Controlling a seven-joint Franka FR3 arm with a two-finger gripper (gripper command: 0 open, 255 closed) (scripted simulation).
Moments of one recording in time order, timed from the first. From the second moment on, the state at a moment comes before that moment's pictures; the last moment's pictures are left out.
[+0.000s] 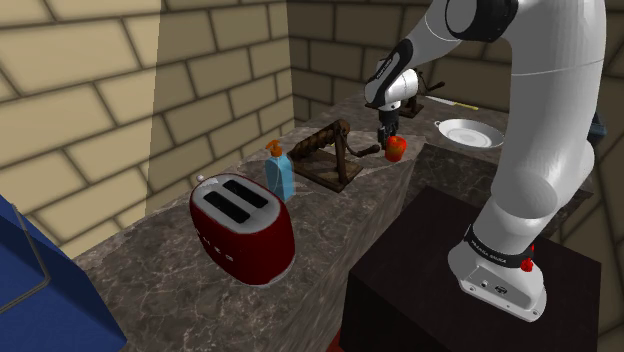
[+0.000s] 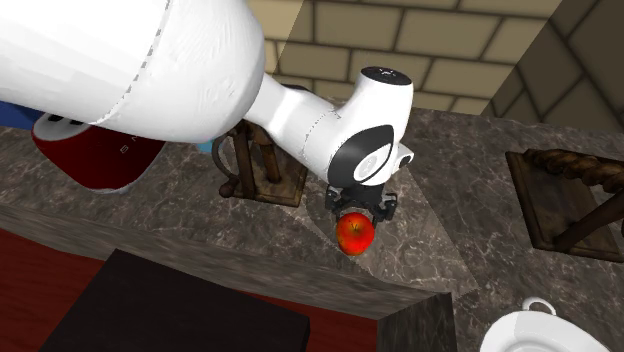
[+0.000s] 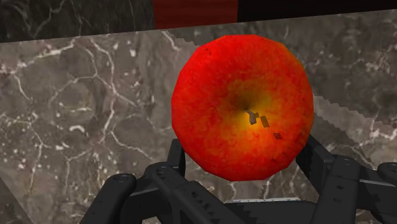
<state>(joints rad) -0.16 0.38 -0.38 -2.12 0.01 2.36 -0.61</state>
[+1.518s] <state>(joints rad) -0.14 0.25 -0.40 -2.10 -0.04 2.21 -0.59</state>
